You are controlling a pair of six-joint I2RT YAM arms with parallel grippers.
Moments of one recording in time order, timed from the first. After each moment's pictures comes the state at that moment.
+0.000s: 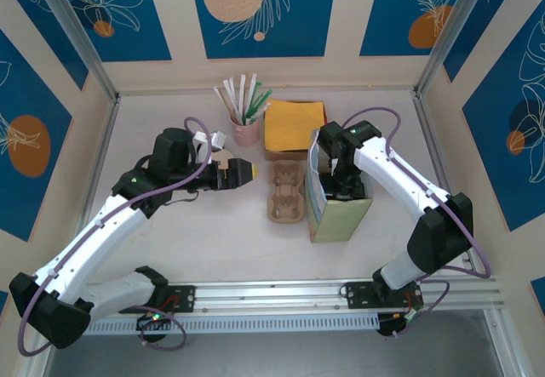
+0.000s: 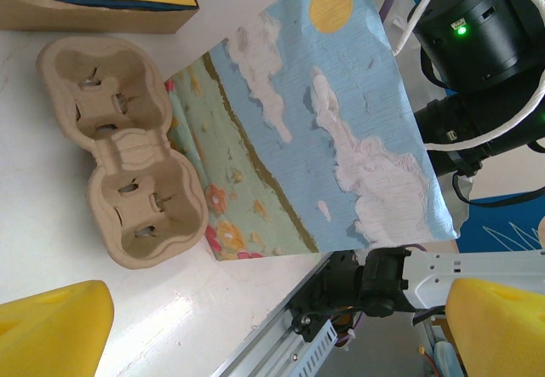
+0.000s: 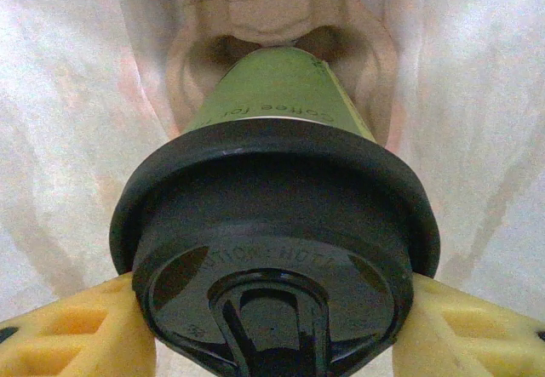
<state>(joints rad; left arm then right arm) -0.56 1.06 1.07 -0.59 0.56 -0.66 0.49 1.53 1.37 -1.52 -0.13 0.57</state>
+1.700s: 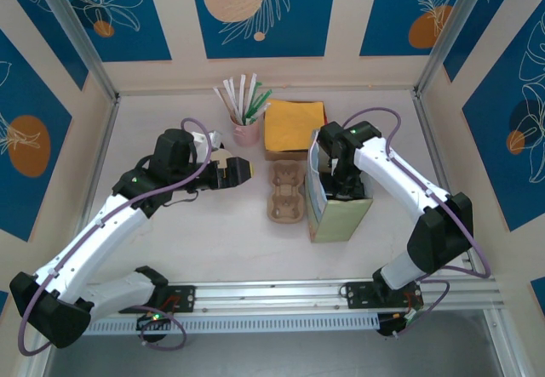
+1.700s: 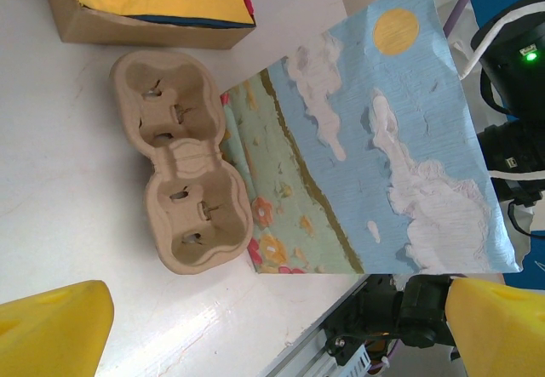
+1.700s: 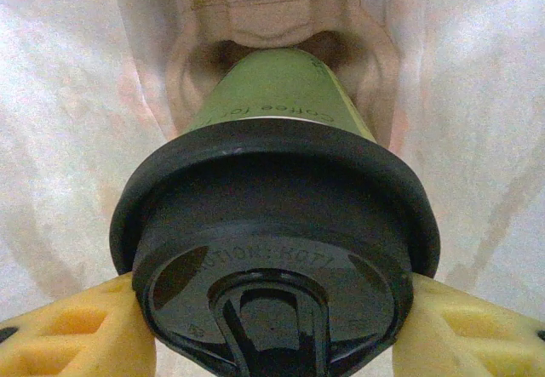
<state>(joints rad) -0.56 1.07 1.07 -0.62 0.44 -0.66 0.49 1.53 1.36 -1.50 -0.13 0.57</state>
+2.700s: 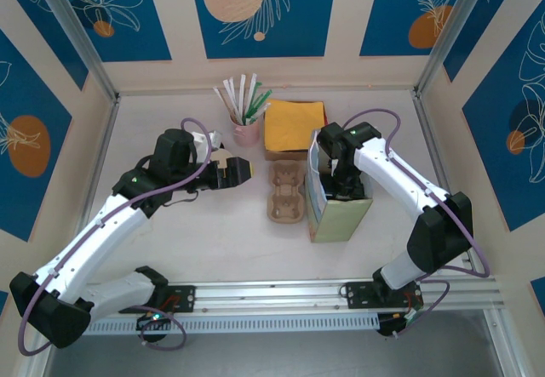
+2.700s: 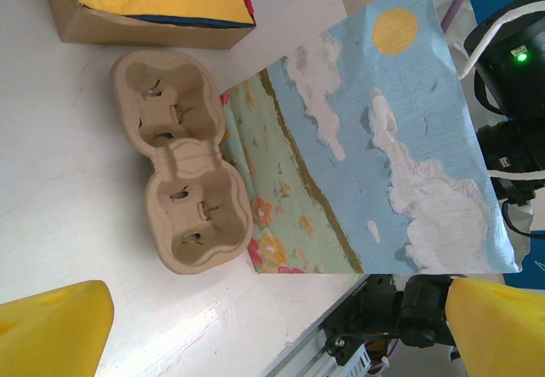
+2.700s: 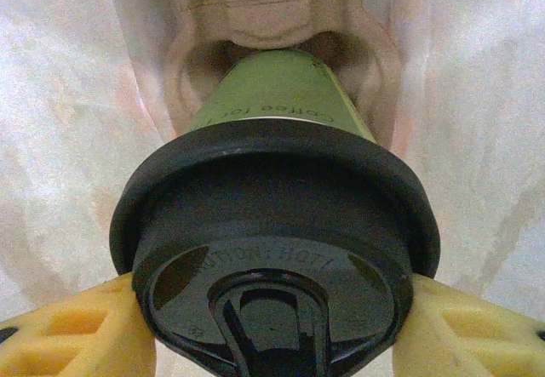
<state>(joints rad) -0.56 1.07 1.07 -0.62 0.44 -0.66 0.48 1.53 1.35 -1.48 -0.13 0.56</state>
